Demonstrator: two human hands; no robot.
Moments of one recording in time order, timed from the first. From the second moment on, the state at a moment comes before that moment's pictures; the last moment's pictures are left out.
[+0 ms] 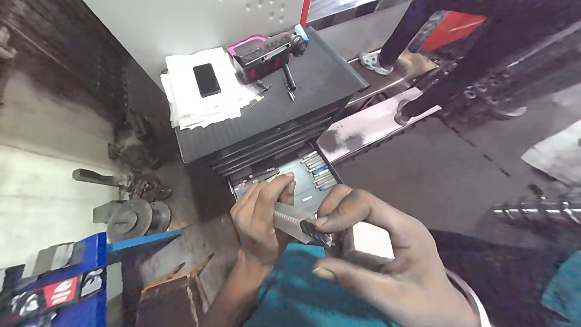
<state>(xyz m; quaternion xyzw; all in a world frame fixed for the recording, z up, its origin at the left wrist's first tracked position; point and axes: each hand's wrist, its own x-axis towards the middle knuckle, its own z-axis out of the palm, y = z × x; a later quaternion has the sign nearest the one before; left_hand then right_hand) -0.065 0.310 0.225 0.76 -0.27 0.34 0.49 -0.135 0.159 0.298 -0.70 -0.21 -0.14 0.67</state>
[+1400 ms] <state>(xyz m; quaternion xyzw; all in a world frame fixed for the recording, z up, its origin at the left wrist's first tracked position) -0.087 0.314 0.232 0.60 -0.38 -0.02 0.71 -0.143 0.160 0.299 -0.65 -0.18 -0.13 0.73</state>
